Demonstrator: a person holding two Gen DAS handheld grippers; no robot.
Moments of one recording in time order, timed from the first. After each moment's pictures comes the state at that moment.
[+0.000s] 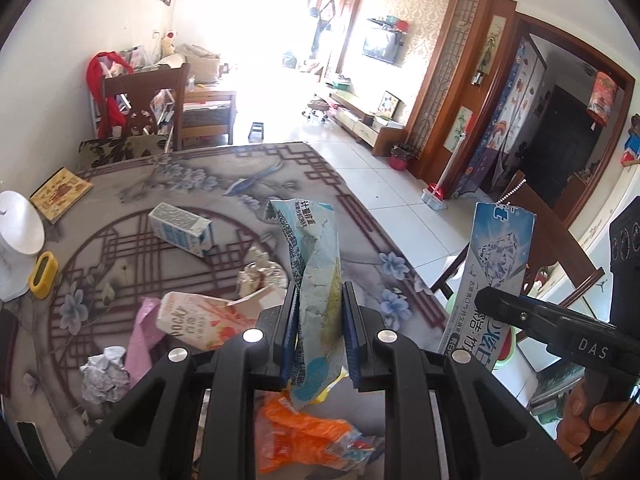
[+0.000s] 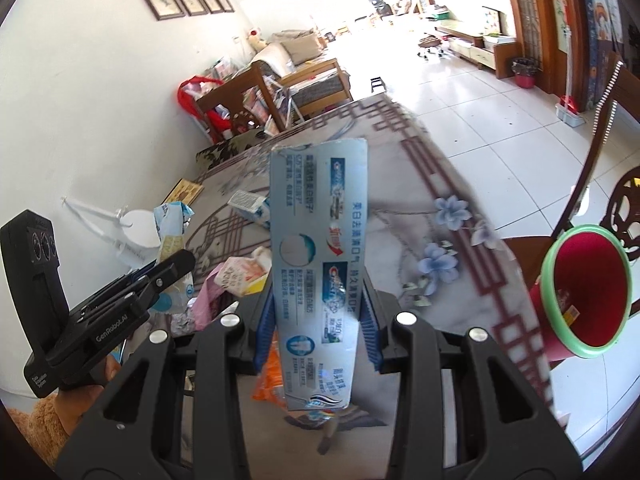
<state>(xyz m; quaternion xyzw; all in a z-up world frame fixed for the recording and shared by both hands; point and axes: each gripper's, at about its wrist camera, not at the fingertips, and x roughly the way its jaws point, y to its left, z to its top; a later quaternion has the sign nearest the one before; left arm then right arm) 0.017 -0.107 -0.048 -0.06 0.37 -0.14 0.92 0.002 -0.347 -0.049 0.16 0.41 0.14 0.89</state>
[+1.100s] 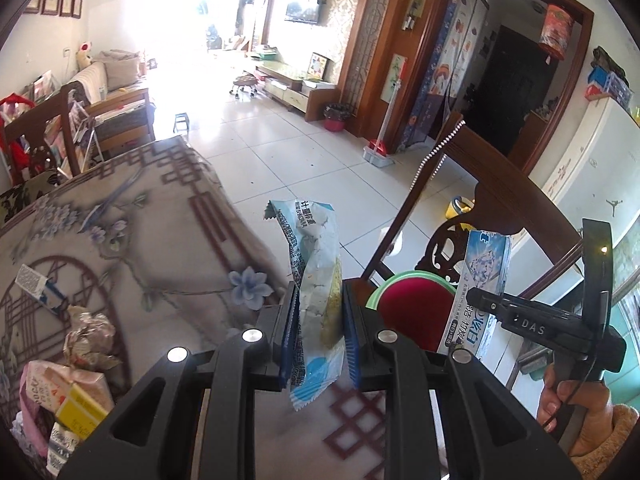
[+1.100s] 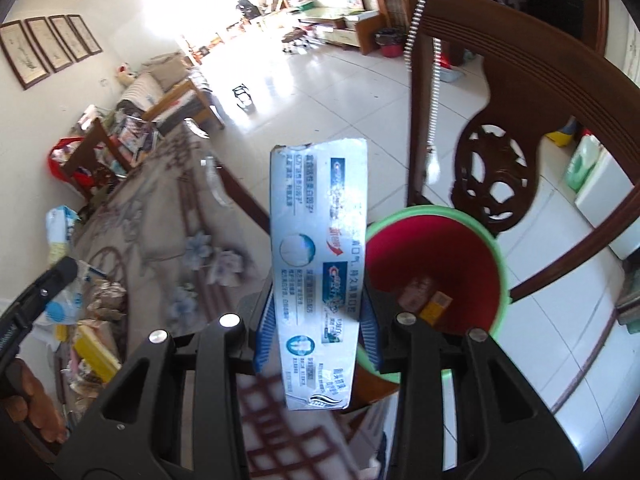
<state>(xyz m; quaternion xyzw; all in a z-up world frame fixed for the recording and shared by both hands) 0.085 -0.342 -0.064 0.01 0.41 -0.24 0.88 0.026 -0.608 -0.116 0.20 0.45 -0.07 0.87</state>
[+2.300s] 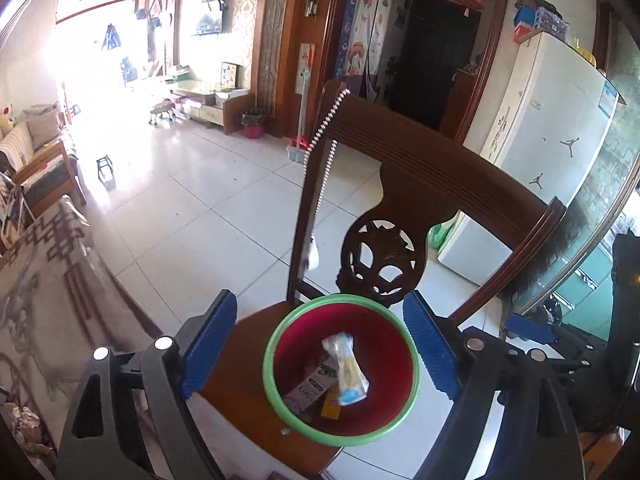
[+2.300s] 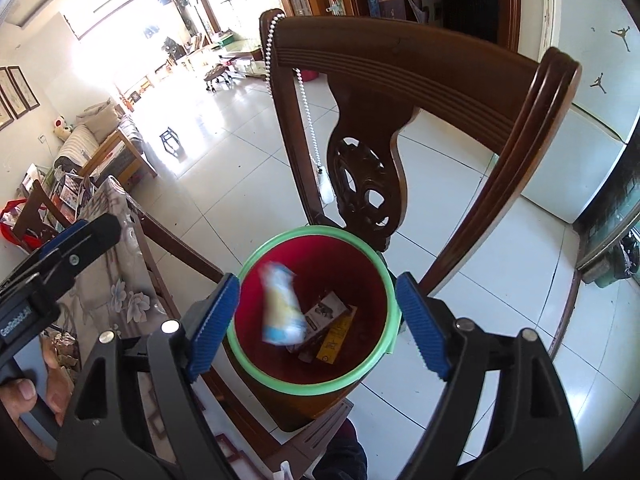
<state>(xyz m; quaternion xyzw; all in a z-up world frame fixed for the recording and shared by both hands) 0.078 -0.499 -0.071 0.08 0.37 -0.35 0.86 -0.040 -0.695 -0.106 0.23 0.40 -0.20 0.86</state>
